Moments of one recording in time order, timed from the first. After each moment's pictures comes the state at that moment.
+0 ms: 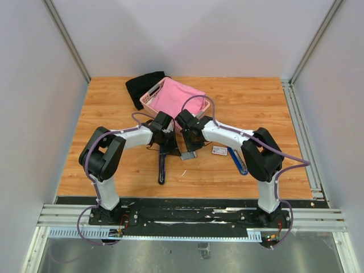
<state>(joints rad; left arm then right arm) -0.53 1.82 1.03 -0.30 0.31 -0.73 0.79 1.96 1.45 -0.69 0.13 0.46</state>
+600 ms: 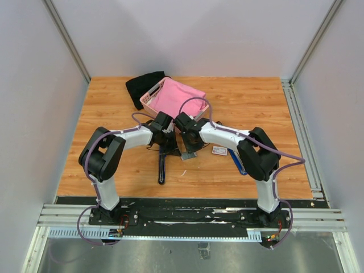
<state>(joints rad) -0.53 1.82 1.03 -0.29 0.31 -0.73 0.81 1.99 1.44 -0.67 0.17 0.42</state>
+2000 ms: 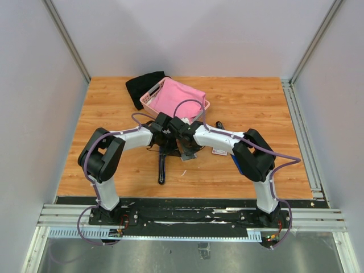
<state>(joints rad) -0.54 1.80 1.01 -0.29 0.29 -0.73 0.87 2.03 1.48 -0.73 0.29 0.42</state>
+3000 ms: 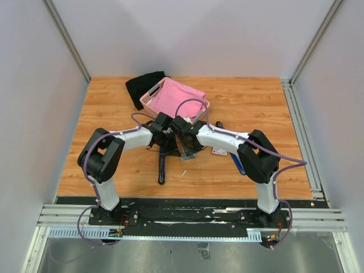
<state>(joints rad) -0.54 1.80 1.01 -0.29 0.28 -0.73 0.87 1.99 1.46 -0.73 0.26 0.42</state>
